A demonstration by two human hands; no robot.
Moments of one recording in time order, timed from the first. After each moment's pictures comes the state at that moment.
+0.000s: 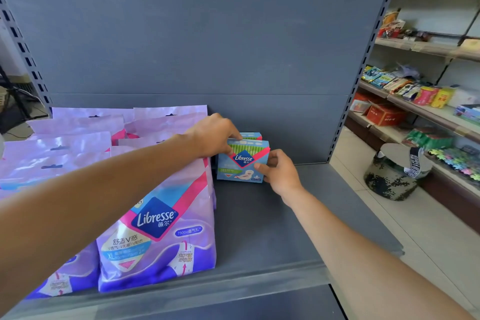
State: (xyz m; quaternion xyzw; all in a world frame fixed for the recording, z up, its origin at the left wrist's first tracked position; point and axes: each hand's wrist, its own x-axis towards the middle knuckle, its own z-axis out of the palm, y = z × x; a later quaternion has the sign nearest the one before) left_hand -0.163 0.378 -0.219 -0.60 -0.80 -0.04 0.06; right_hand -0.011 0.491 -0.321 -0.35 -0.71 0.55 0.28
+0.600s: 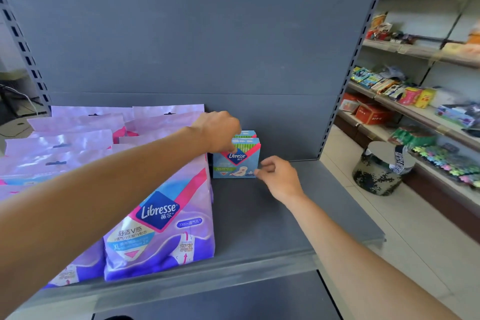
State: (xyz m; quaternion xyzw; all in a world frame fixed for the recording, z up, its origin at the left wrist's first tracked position) left_hand -0.137 0.373 -0.200 -0.58 -0.80 0.08 0.10; right_hand 0.020 0.464 -0.306 -0.40 -0.78 0.42 0.23
